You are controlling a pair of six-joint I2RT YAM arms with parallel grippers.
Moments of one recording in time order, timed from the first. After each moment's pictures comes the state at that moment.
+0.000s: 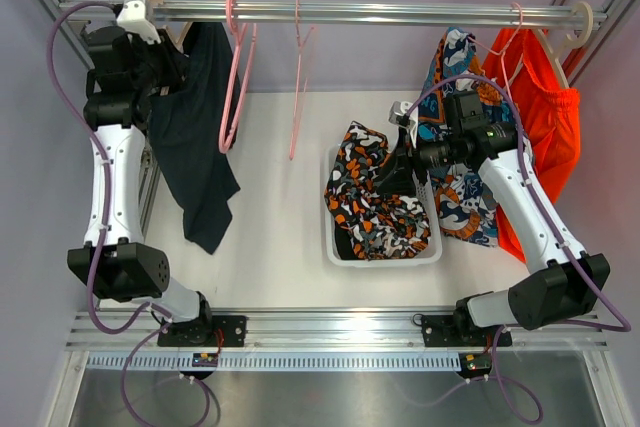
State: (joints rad) left arm 0.14 1.53 1.80 -0.49 0.30 -0.13; right arm 0.25 1.39 1.44 -1.01 -1.05 -0.60
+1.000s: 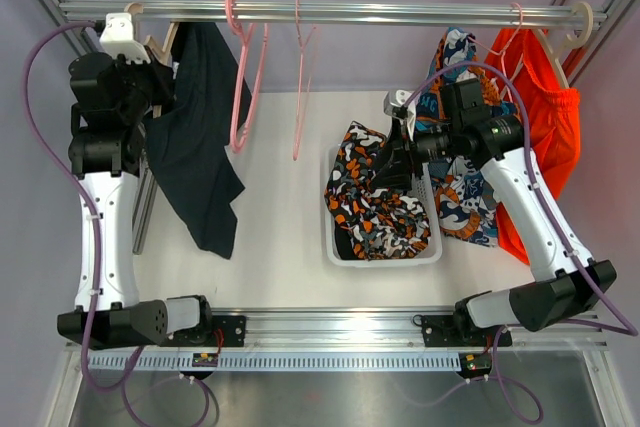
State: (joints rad) left arm 0.09 1.28 1.67 -0.51 0.17 -0.08; right arm 0.31 1.39 1.58 -1.04 -1.08 -0.56
